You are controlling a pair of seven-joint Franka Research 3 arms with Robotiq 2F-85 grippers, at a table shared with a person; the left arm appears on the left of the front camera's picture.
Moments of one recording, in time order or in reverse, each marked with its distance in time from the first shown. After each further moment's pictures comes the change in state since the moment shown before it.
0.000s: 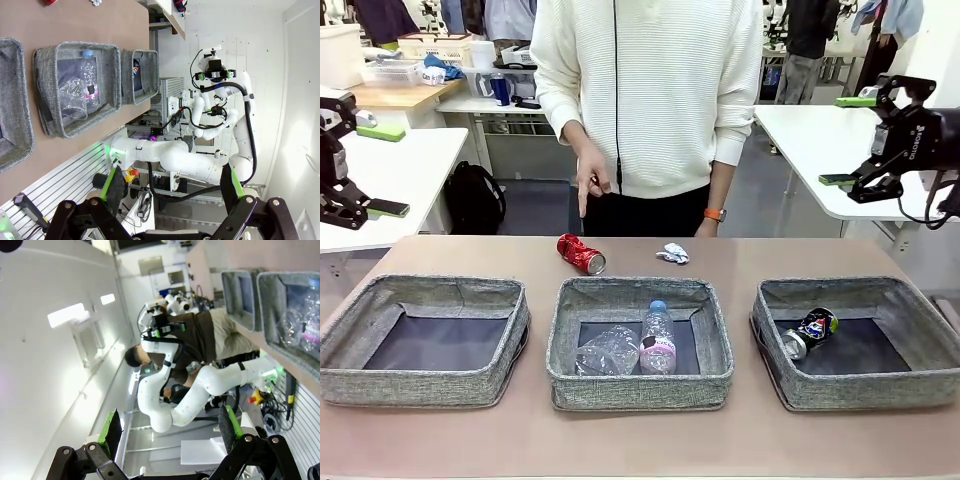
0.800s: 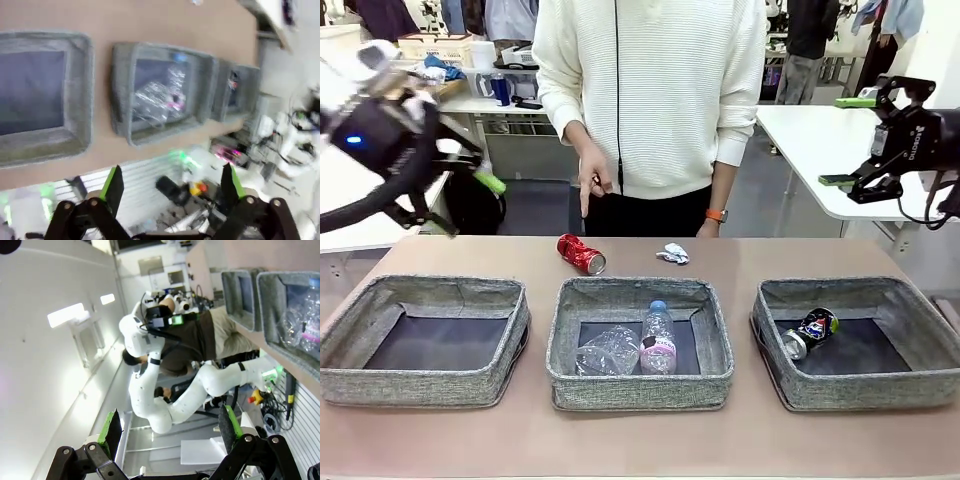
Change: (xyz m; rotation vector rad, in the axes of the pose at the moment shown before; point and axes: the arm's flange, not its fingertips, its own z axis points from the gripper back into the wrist) left arm 0.044 -0.037 -0.109 0.633 -0.005 0.092; right arm 0.000 0.000 0.000 -0.001 0.001 -0.001
